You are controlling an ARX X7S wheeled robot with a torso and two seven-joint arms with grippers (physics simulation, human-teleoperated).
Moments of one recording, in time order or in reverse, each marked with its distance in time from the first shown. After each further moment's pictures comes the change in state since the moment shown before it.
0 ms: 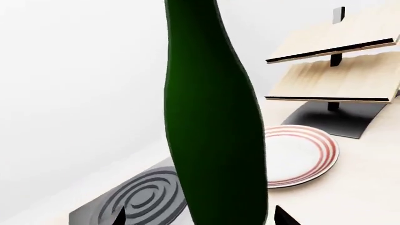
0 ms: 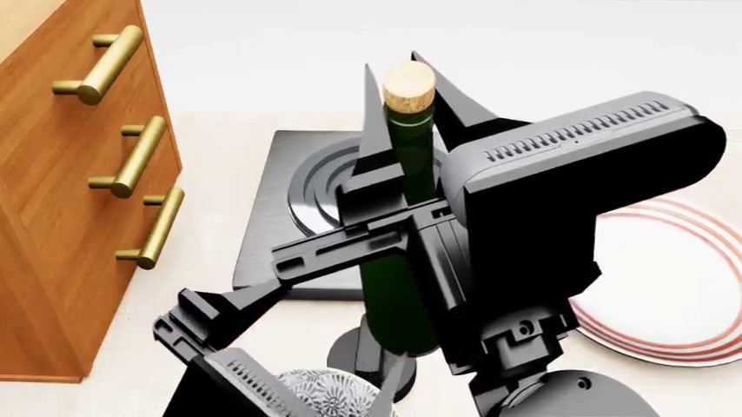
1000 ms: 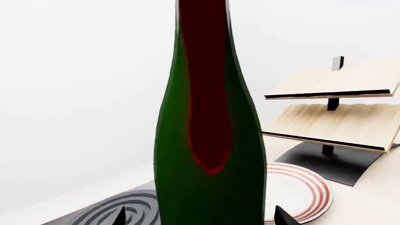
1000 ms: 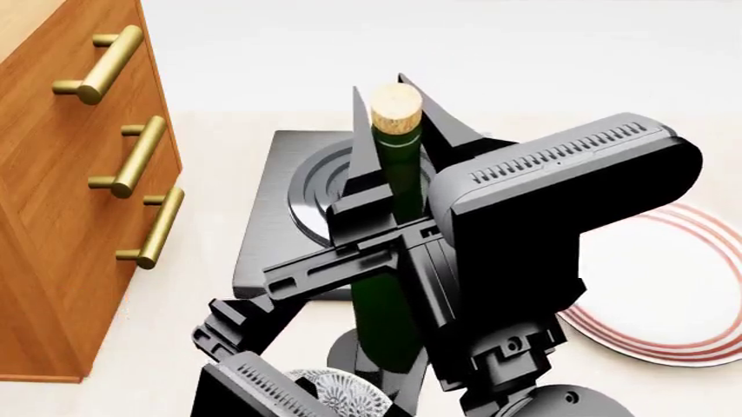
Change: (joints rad) left arm 0.036 0.069 0.007 -0.324 -0.050 0.457 -0.036; right arm -0.031 0.010 -0.027 0.004 0.008 -0.034 0.004
